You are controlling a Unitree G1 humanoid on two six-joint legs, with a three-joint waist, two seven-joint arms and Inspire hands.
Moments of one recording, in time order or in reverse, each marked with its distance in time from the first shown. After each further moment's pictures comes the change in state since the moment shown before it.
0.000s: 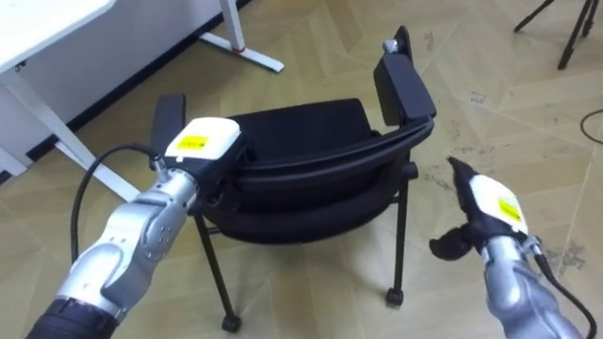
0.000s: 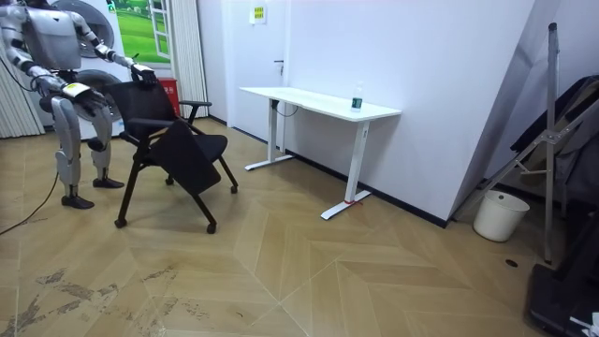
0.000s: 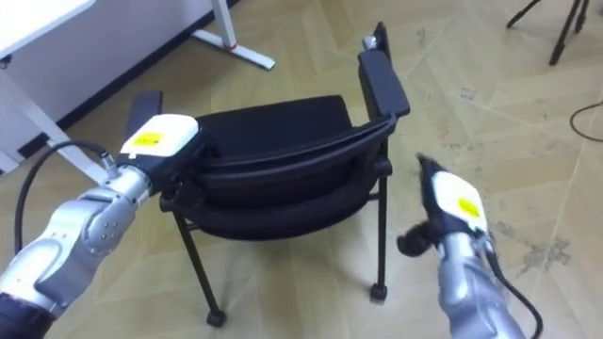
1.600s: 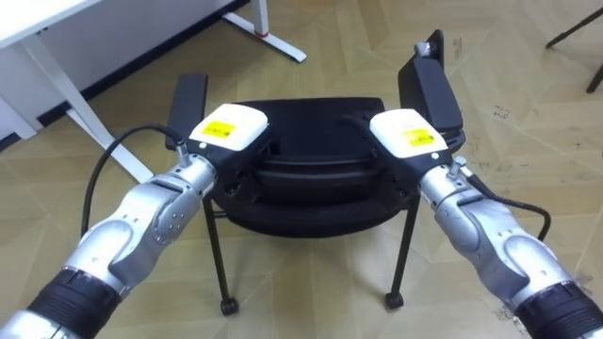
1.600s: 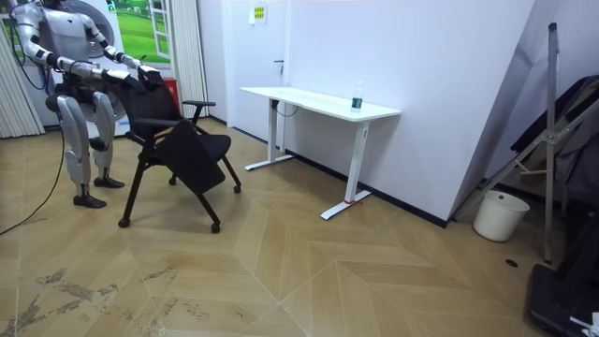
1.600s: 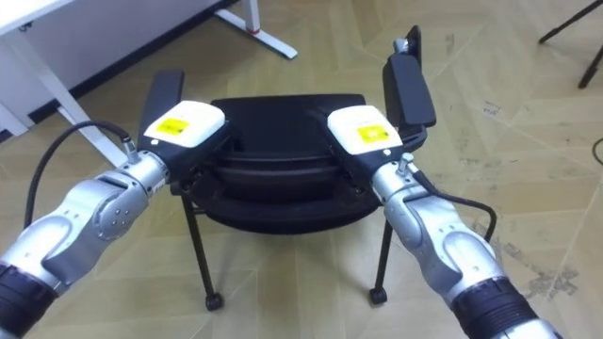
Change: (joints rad) left arm -0.097 0.040 -0.098 0.031 -0.005 -0.071 0.032; right arm -0.163 -0.081 0.252 -0.183 -0.076 -0.057 0.185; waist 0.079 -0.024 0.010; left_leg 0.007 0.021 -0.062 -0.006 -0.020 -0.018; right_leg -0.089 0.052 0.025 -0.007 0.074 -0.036
